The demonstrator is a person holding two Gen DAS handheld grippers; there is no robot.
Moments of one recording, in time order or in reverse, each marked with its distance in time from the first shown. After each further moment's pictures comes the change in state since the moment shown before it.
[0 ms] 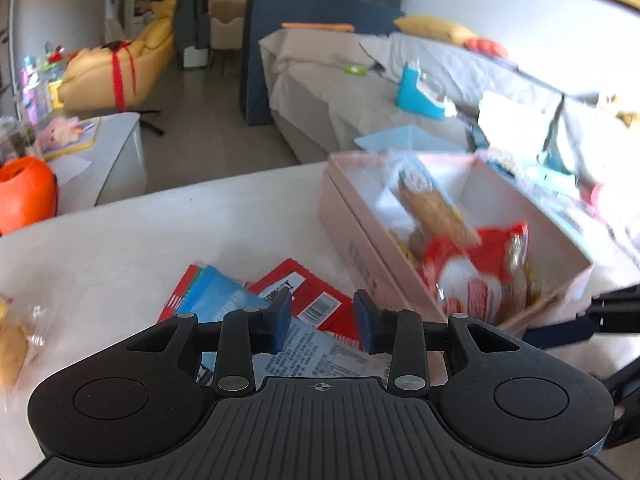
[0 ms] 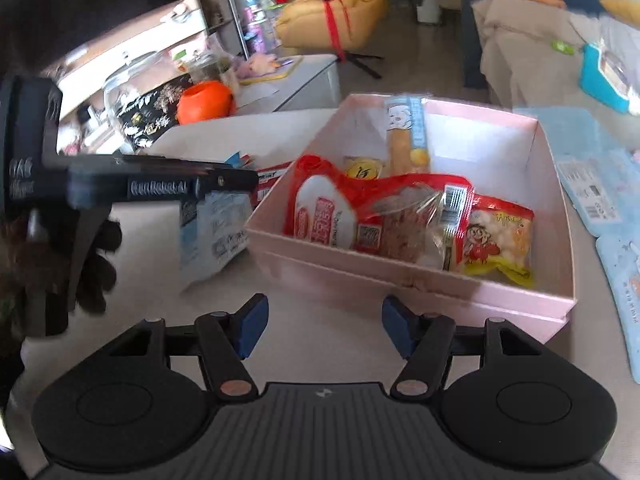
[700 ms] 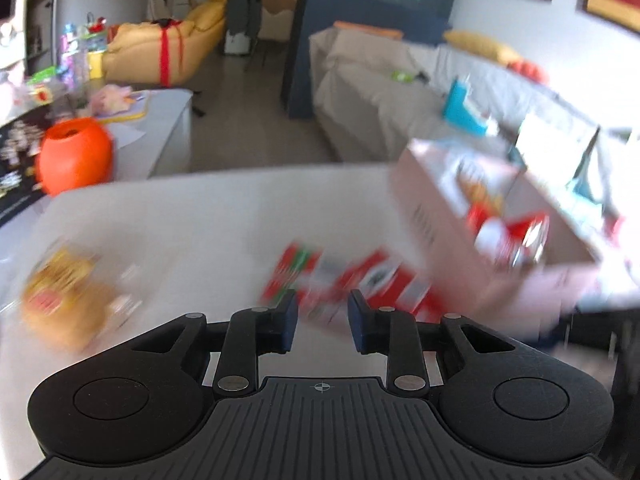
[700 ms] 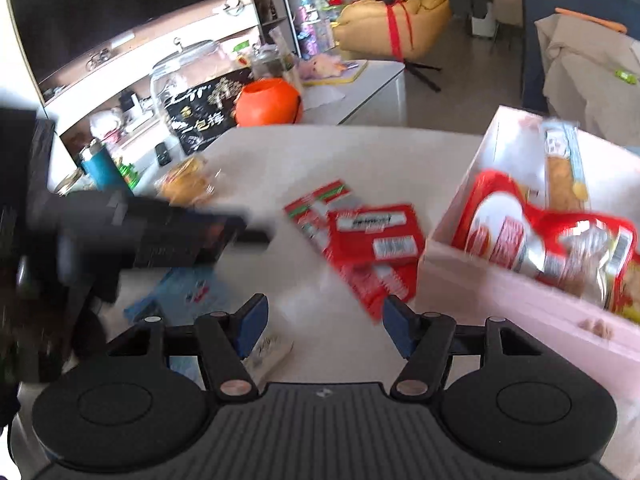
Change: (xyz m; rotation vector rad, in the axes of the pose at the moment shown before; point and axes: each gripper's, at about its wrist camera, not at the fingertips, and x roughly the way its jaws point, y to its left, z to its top) left arm -0.029 0.062 -0.006 -0.153 -0.021 0.033; right arm 0.063 0.077 0.031 -0.137 -0.017 0.082
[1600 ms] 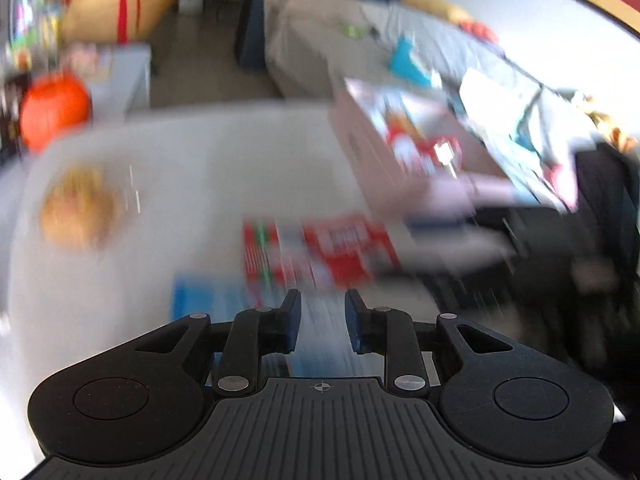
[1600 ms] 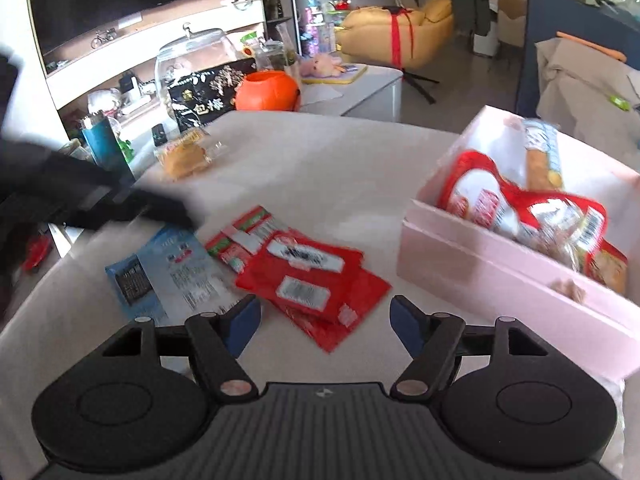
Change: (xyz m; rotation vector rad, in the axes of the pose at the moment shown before) left arm -0.086 -0.003 -0.060 0.028 0.213 -0.155; right arm -0.014 0.004 -0.019 -0.082 -0.023 -0.043
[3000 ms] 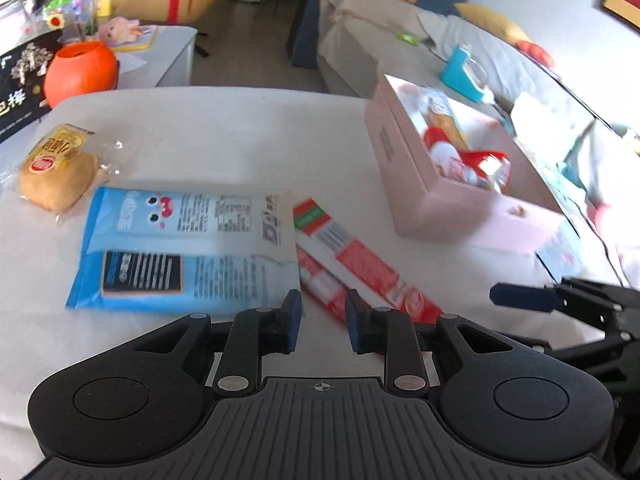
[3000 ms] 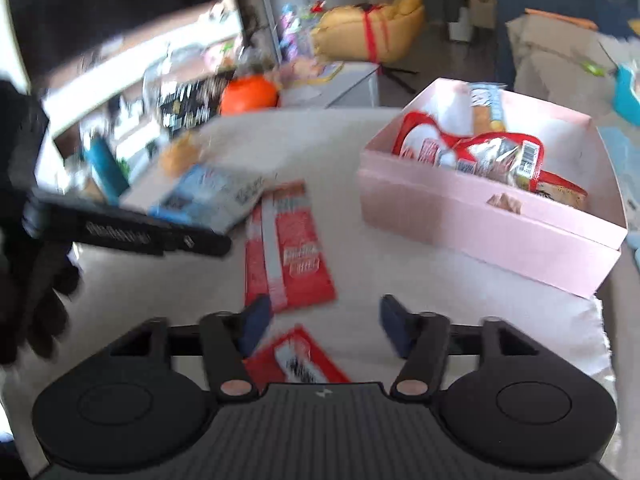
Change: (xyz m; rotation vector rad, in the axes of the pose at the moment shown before) left arm 0.056 -0.010 0.018 -0.150 -0.067 0.138; right arm -0.040 -0.021 -0.039 0.137 -0.030 0.000
